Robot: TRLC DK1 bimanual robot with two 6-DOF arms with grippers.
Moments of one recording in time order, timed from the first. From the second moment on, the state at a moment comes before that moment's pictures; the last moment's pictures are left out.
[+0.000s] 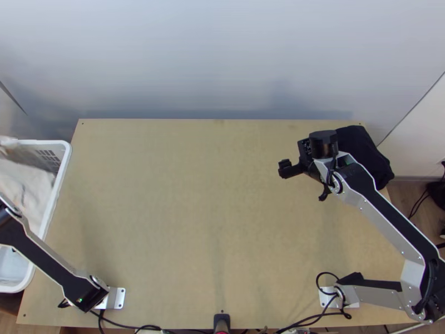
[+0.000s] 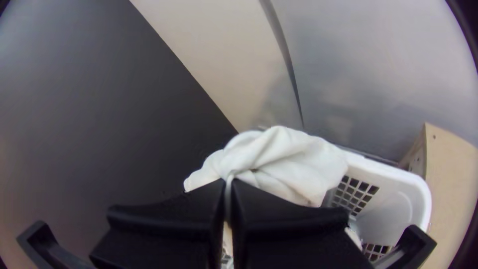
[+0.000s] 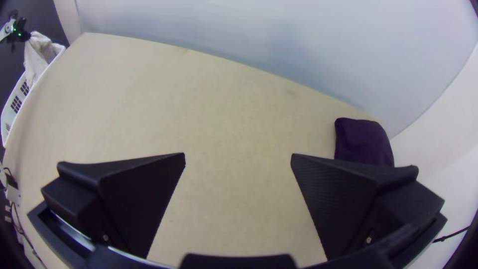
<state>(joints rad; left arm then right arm) 0.83 2.28 2.28 -0.52 -0.20 0.51 0.39 1.39 1.15 -0.51 0.14 -0.03</state>
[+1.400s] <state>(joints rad) -0.14 1.33 1.97 -0.75 -0.31 0.48 0.33 1.10 0.81 -0.33 0.14 0.03</state>
